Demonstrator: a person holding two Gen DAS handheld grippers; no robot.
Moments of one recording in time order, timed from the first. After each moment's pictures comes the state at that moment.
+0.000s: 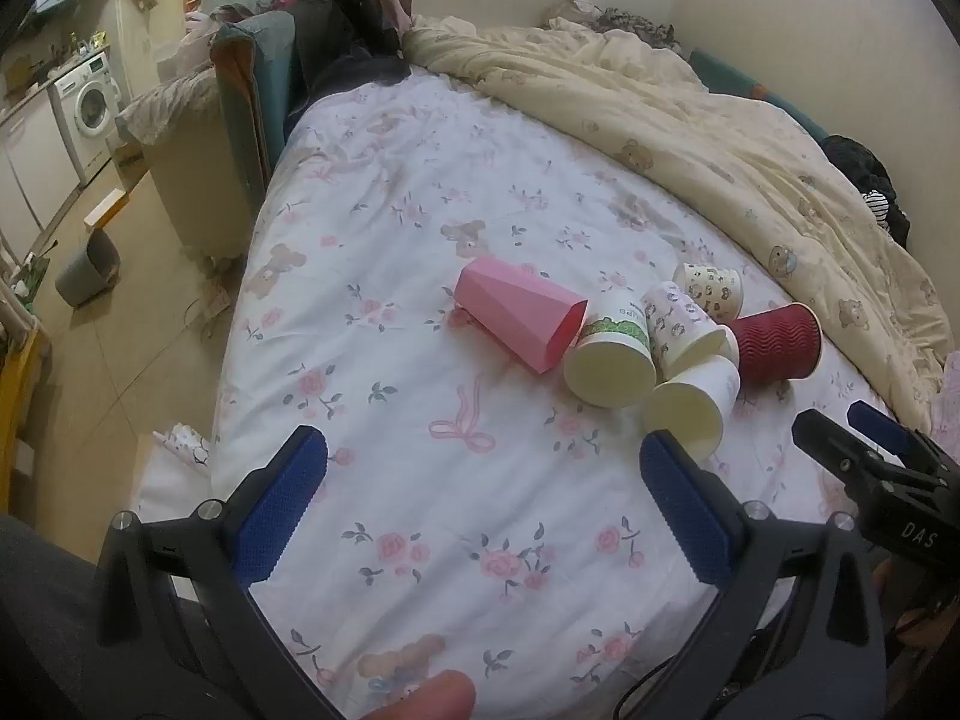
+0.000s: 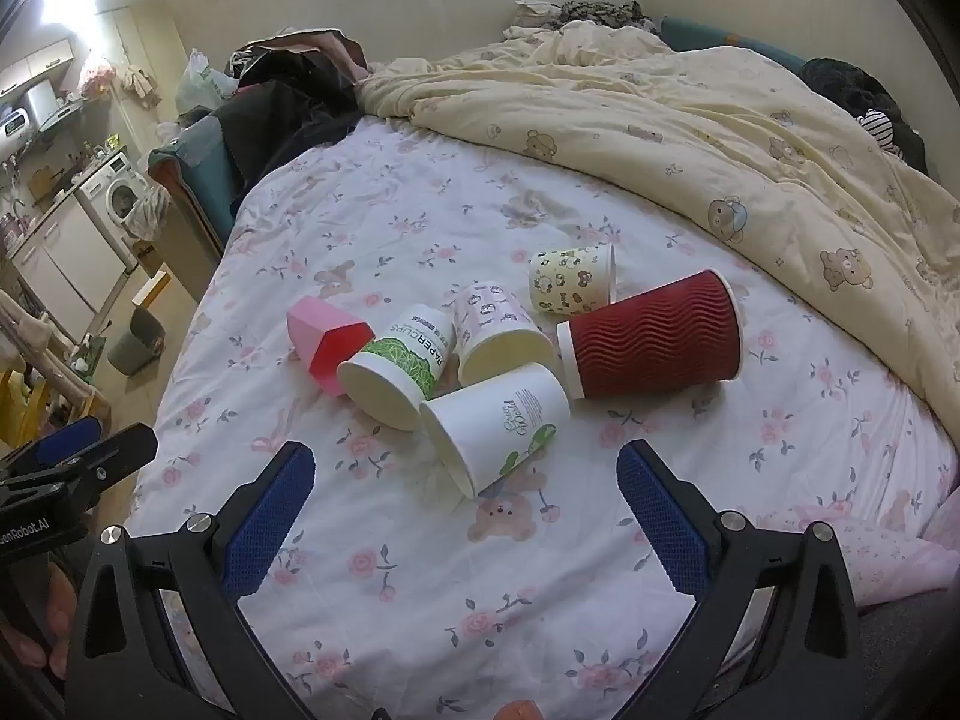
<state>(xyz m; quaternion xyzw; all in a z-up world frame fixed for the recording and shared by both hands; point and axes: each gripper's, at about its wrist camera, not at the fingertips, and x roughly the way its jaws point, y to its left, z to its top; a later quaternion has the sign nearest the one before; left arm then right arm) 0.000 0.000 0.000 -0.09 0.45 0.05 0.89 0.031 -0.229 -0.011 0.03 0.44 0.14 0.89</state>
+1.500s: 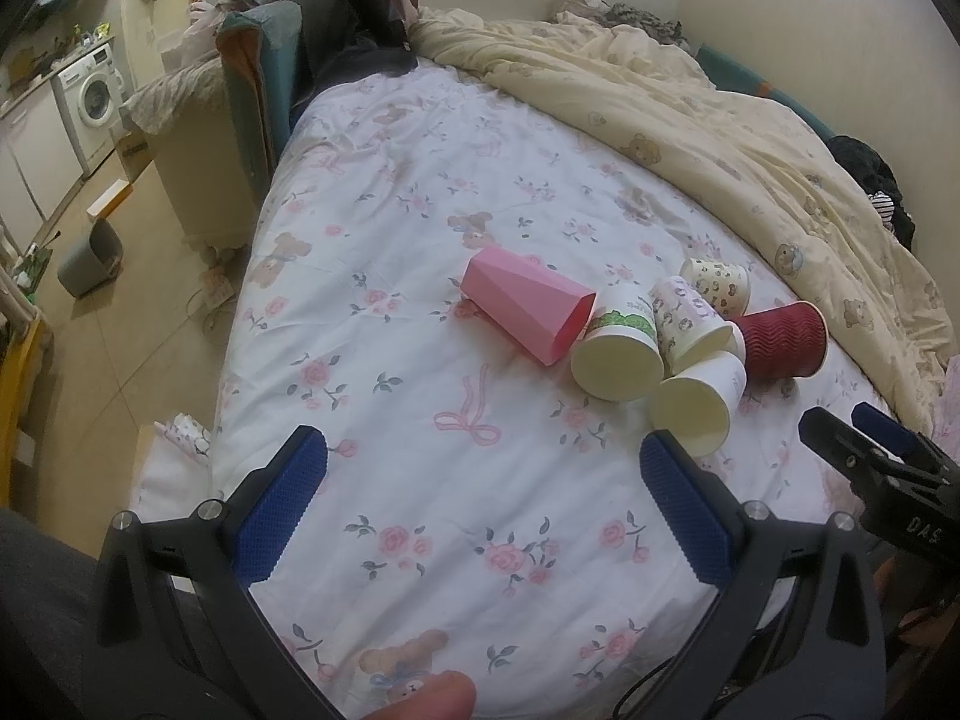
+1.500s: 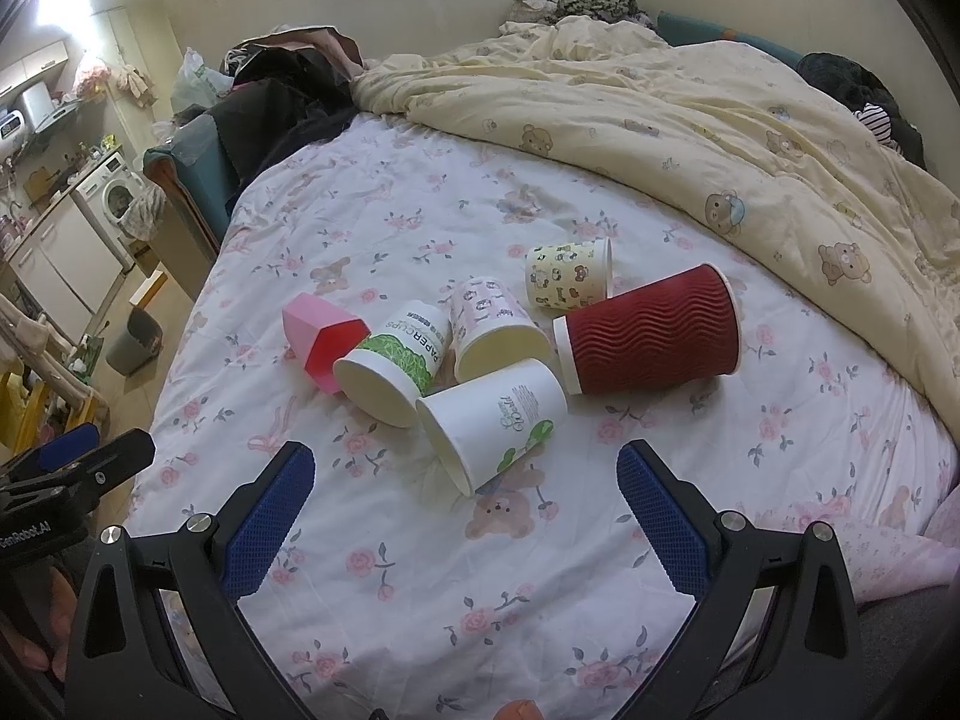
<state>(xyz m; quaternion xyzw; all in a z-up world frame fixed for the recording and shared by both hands) -0.004 0.005 -0.007 -0.10 0.45 0.05 0.88 0.033 -0.232 -0.012 0.03 0.45 0.14 0.88</state>
